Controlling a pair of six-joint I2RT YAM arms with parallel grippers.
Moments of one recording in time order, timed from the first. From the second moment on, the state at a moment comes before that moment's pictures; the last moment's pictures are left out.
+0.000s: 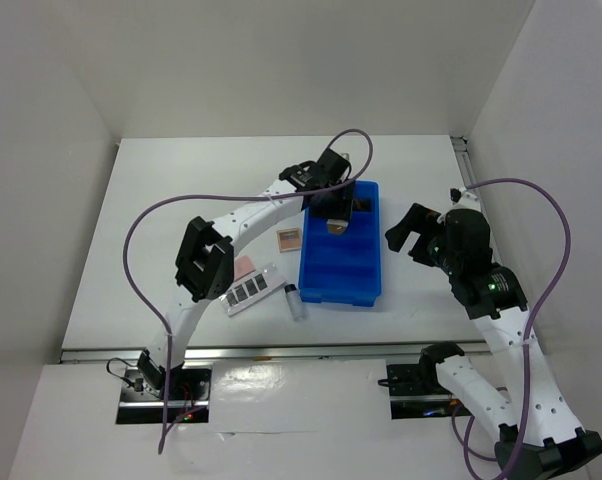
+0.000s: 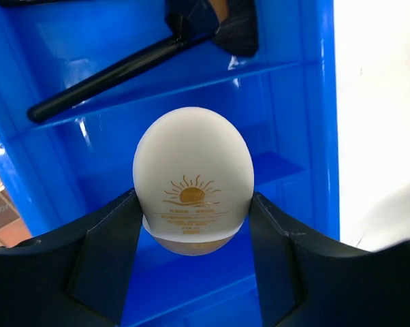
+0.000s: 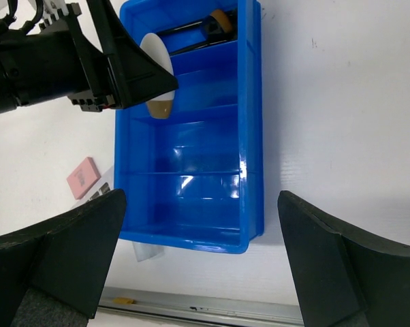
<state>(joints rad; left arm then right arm) -0.73 2.27 2.14 -0.77 -0.01 -0.55 0.24 0.75 0.94 -0.71 0.04 0.56</state>
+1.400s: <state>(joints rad) -0.82 1.51 0.98 -0.64 0.02 -0.89 0.24 0.76 0.94 -0.70 0.00 0.56</state>
